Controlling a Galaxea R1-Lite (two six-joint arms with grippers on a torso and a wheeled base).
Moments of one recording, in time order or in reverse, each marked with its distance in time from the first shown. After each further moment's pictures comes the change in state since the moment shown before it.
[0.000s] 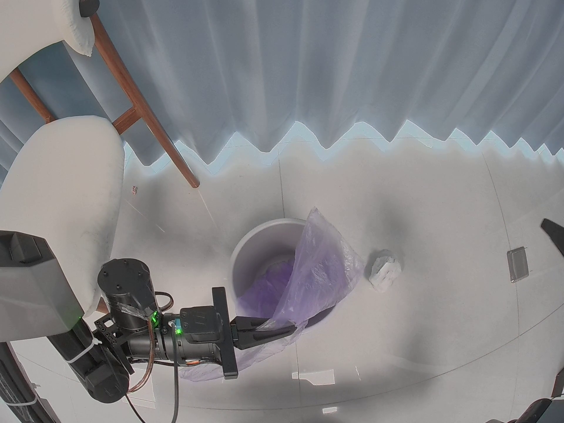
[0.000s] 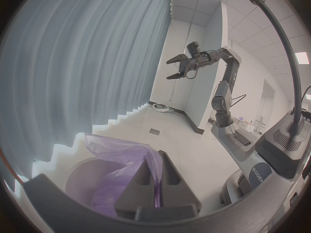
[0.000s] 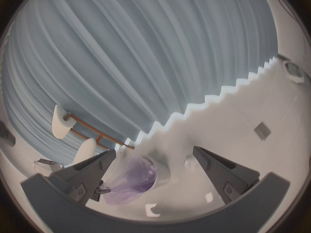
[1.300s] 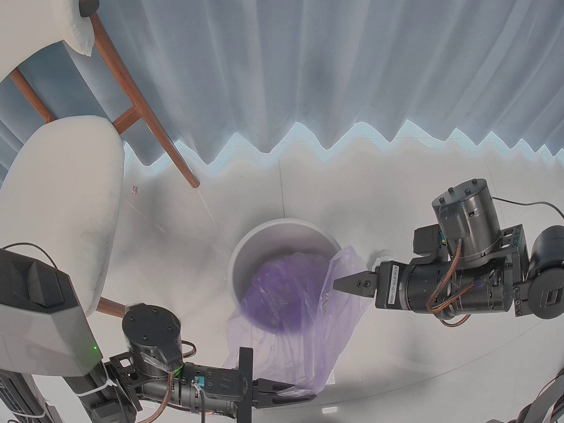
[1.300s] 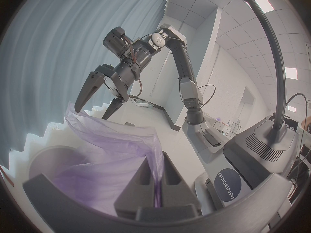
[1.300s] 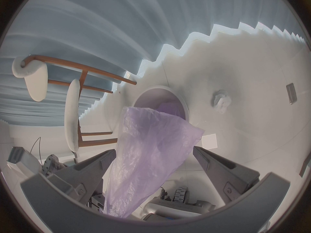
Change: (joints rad) left arm -0.177 0.030 0.121 0.010 0.002 0.001; right arm 0.471 0.894 -0.382 0.099 -0.066 0.216
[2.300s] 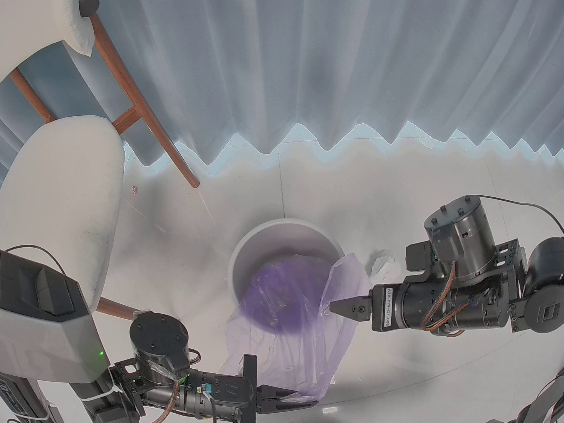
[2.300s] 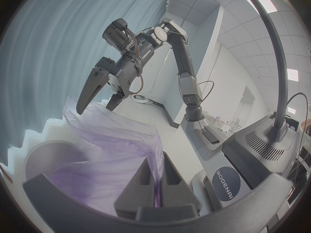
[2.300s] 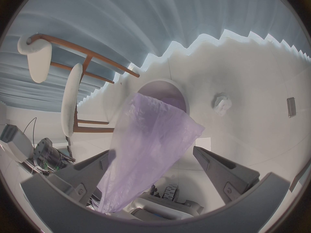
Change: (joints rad) left arm -0.027 0.023 0.012 0.000 0.035 0.000; right arm 0.045 0.004 0.037 0.000 -0.028 -0.092
